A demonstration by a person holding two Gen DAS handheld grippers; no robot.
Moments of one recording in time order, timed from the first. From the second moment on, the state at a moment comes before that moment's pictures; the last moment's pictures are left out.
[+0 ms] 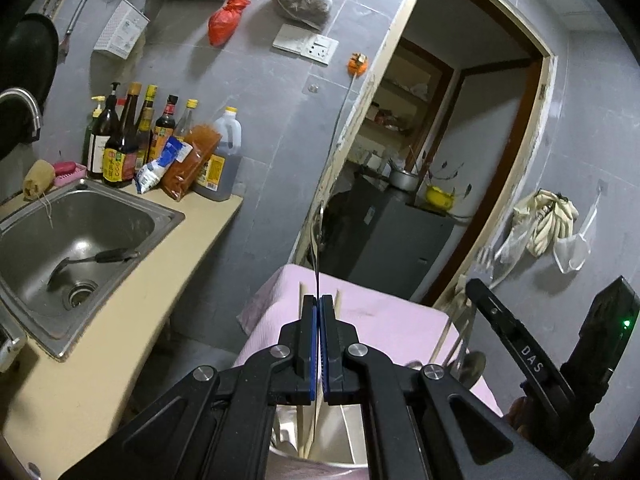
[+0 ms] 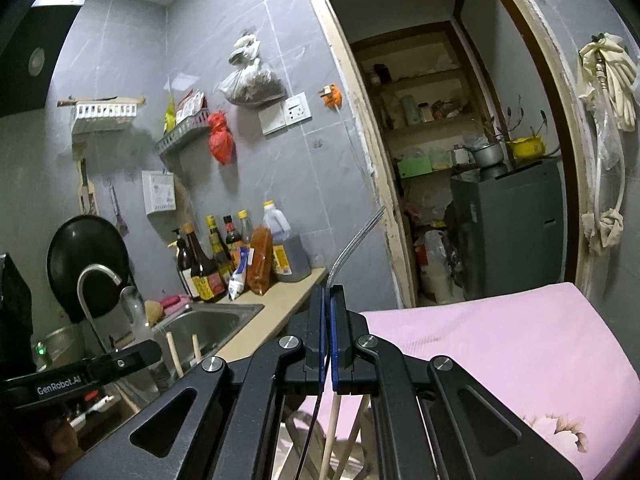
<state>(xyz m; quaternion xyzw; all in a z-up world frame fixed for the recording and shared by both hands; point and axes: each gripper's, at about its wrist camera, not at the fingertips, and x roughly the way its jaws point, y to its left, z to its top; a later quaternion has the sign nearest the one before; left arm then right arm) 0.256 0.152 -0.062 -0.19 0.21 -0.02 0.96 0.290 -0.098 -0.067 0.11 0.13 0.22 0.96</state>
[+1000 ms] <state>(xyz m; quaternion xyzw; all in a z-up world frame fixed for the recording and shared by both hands) 0.245 0.145 -0.070 -0.19 0.28 -0.02 0.94 0.261 -0.098 -0.062 0.07 0.21 0.23 0.95</state>
